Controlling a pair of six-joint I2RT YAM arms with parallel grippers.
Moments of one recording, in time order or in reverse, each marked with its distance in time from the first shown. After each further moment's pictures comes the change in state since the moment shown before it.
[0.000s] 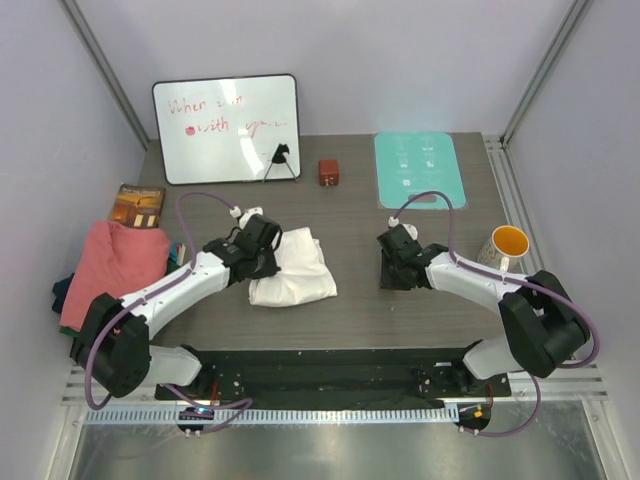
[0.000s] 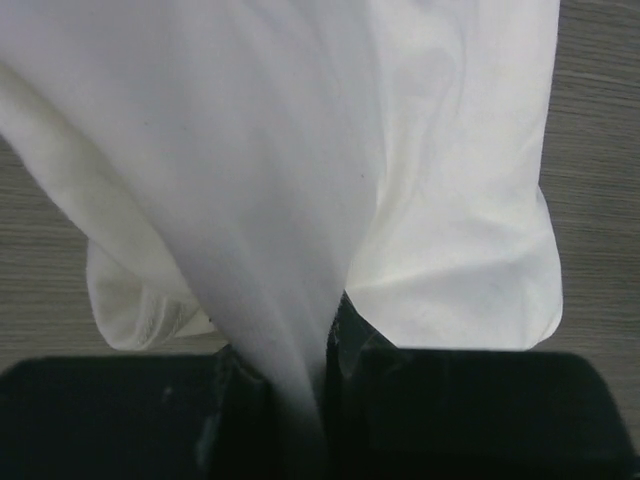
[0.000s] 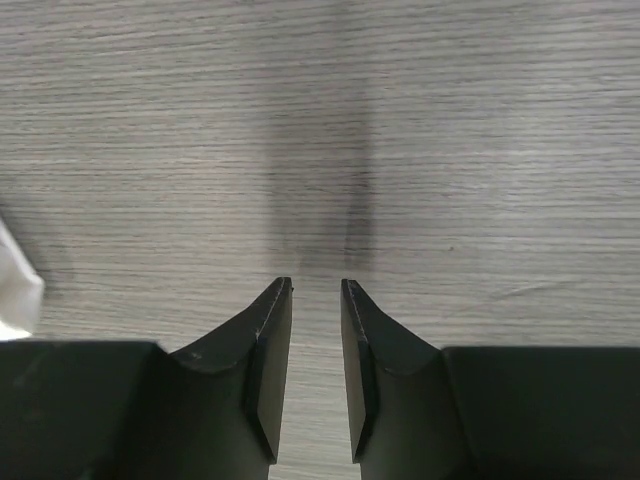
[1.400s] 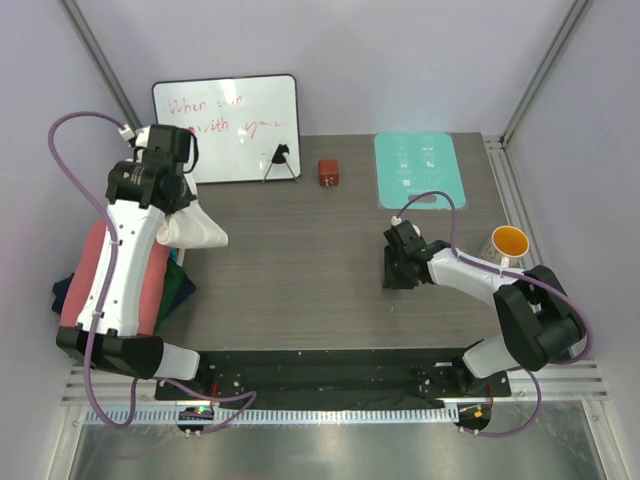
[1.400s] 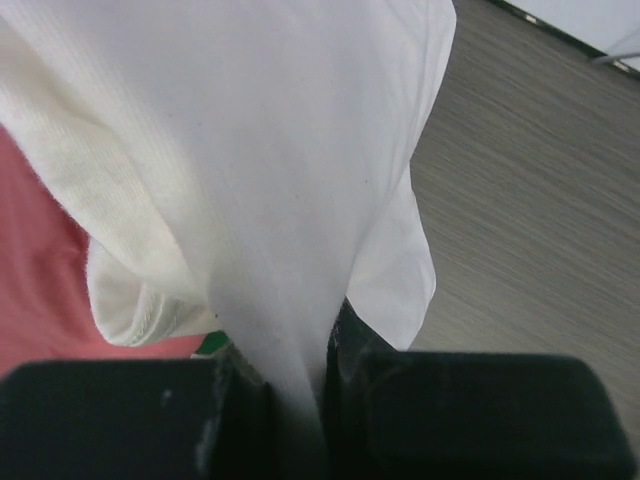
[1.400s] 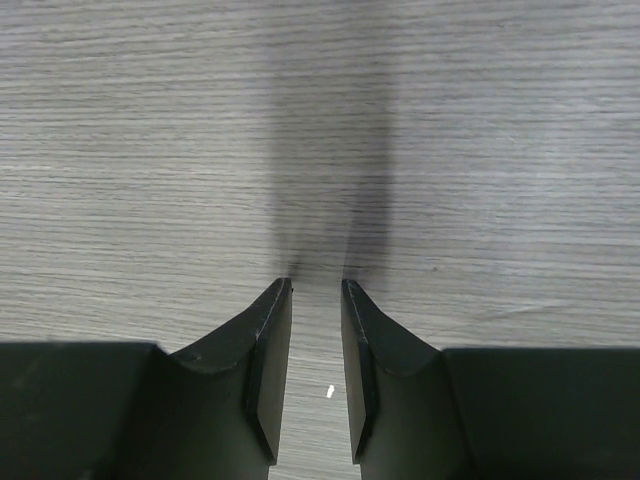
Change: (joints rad) left arm 0.436 0.064 0.865 -0.761 -0.285 0.231; right arm -0.072 0.020 0.000 0.002 -0.076 -0.068
